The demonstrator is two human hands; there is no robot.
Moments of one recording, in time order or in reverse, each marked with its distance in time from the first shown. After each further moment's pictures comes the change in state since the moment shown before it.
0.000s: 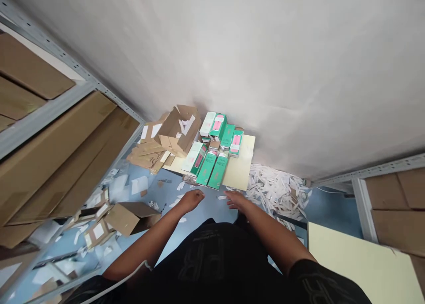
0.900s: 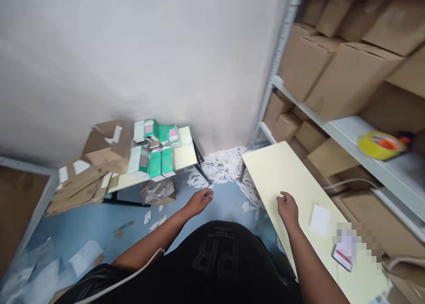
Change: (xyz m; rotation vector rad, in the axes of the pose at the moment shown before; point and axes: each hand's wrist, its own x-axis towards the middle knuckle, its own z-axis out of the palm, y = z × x) left_hand -0.186 0.072 0.184 0.088 -0.396 0.677; right_hand -0.342 0.398 -0.156 -0.017 1.370 -0.260
